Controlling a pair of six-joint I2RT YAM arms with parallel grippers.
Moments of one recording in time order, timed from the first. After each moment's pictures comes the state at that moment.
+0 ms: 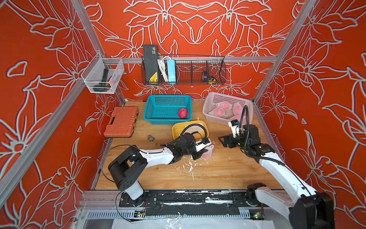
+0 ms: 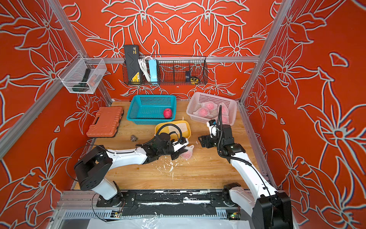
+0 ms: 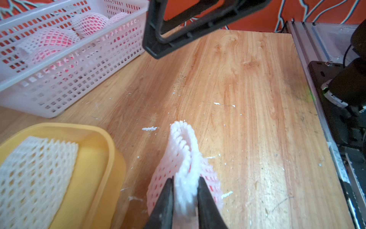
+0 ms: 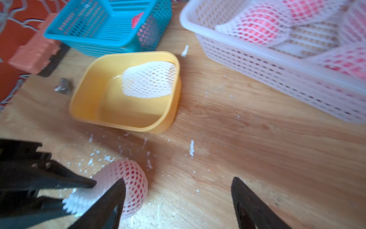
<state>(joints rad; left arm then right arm) -0.80 1.58 0.77 0.31 0.35 0.28 0.23 1.03 0.68 -0.32 -0.39 0.04</state>
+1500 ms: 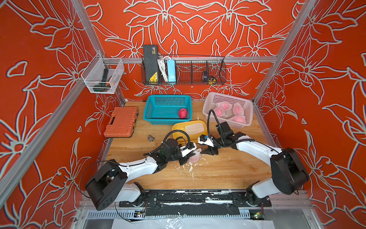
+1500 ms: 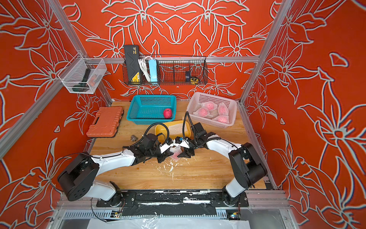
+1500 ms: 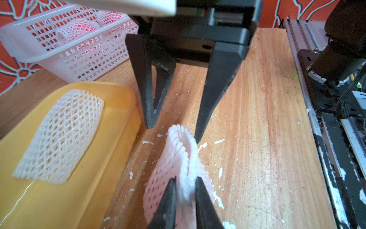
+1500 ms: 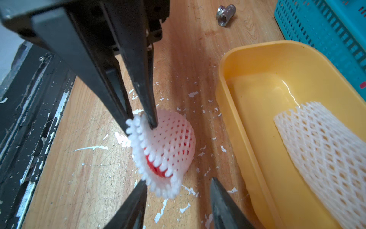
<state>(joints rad) -0.69 1.32 0.49 0.35 0.41 0.31 0.52 1.51 0.89 -0.41 -0.77 -0.91</state>
